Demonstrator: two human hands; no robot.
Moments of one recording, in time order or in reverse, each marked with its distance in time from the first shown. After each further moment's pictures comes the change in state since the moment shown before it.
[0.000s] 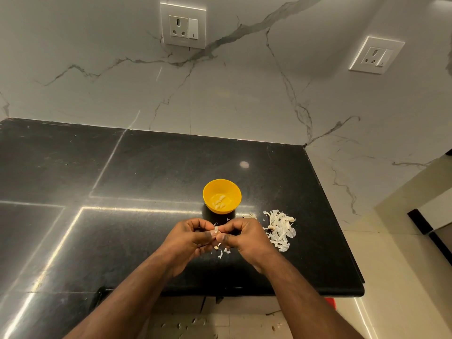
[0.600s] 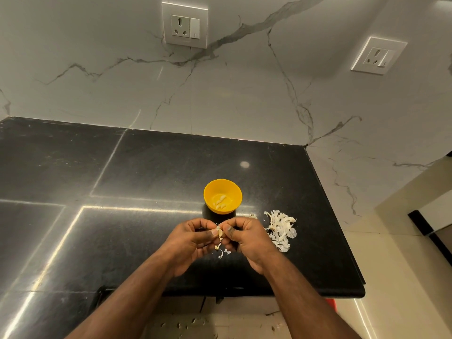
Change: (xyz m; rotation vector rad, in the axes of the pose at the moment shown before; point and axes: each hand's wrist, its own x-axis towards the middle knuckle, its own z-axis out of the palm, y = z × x) left_hand 0.000 0.001 0.001 -0.079 -0.010 -0.036; right_hand 0.002 -0.002 0.002 0.233 -0.007 0.142
